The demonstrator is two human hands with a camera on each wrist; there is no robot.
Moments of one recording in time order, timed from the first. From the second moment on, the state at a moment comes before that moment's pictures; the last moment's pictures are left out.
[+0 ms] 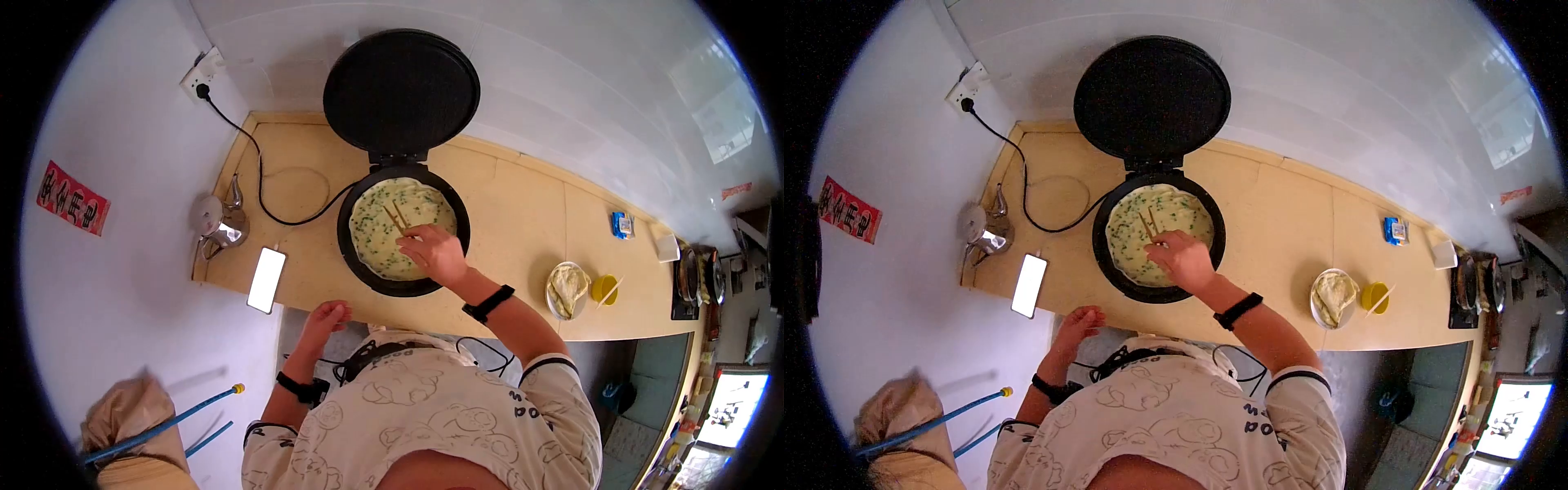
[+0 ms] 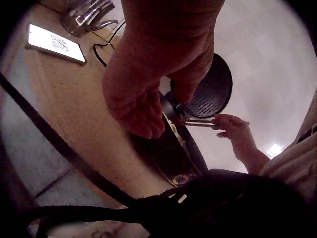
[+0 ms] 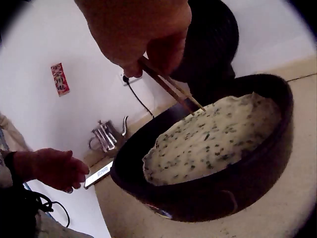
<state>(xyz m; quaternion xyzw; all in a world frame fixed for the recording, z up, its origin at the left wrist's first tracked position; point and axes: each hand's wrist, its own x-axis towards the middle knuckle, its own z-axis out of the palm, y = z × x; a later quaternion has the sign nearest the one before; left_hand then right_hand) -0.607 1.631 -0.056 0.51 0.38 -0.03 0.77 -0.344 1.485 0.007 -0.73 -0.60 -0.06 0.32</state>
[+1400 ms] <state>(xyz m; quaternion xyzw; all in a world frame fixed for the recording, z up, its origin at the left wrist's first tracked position) -0.611 1.643 -0.061 0.53 0.37 -0.05 0.77 -0.390 1.380 0.026 -0.82 -0.47 -0.05 0.31</state>
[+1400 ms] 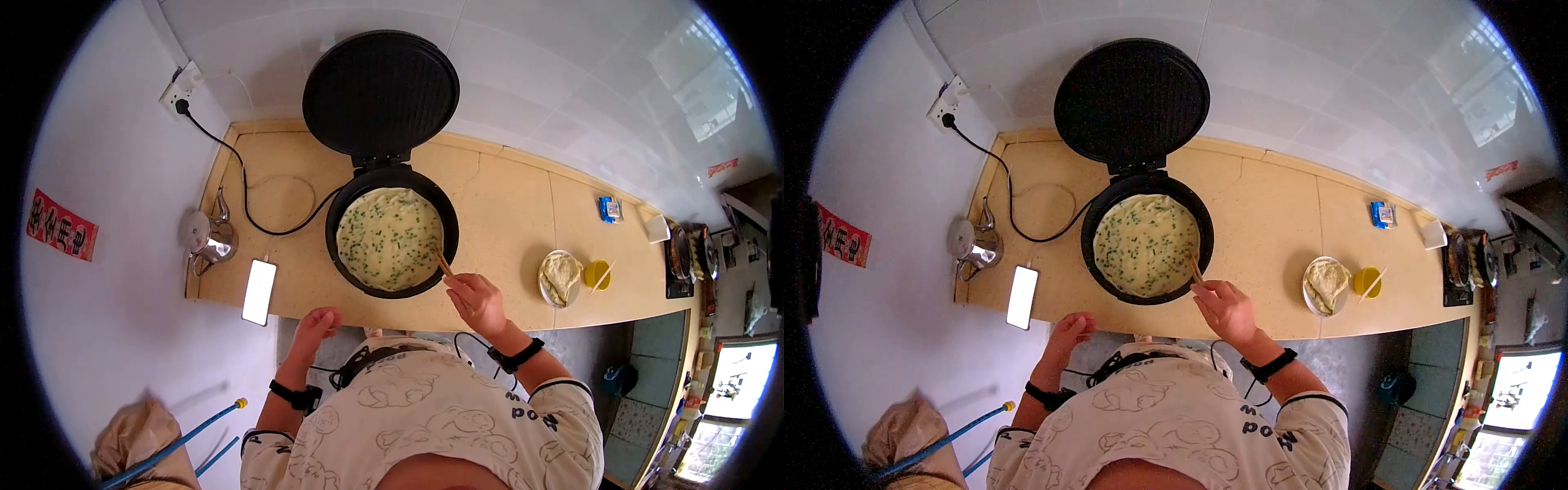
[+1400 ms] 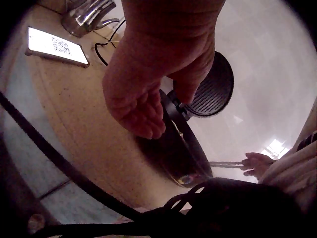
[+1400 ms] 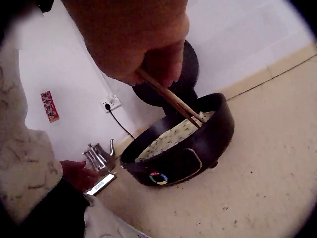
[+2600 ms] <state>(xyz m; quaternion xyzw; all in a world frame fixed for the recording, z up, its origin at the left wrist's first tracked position) -0.624 1.644 -0.064 0.52 0.39 -0.02 0.76 -0.365 1.505 -0.021 -0.72 -0.65 -0.06 0.23</state>
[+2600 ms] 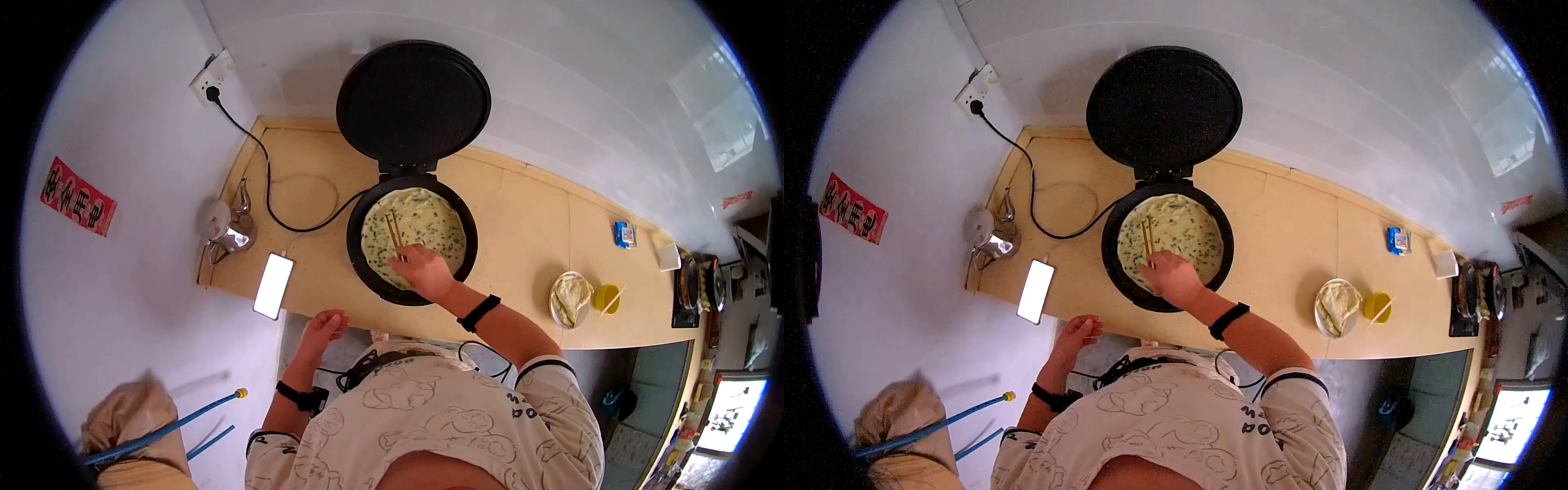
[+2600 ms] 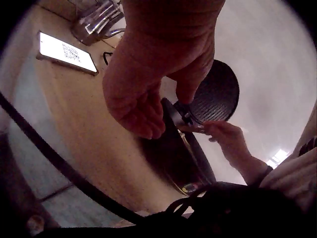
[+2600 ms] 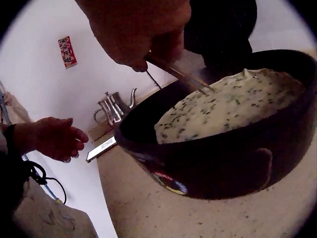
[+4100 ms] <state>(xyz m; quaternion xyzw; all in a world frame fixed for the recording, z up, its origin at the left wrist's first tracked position) -0.614 1.639 -0.062 0.52 0.40 -0.03 0.75 -0.348 1.479 0.004 -0.72 -0.61 -0.07 0.31</state>
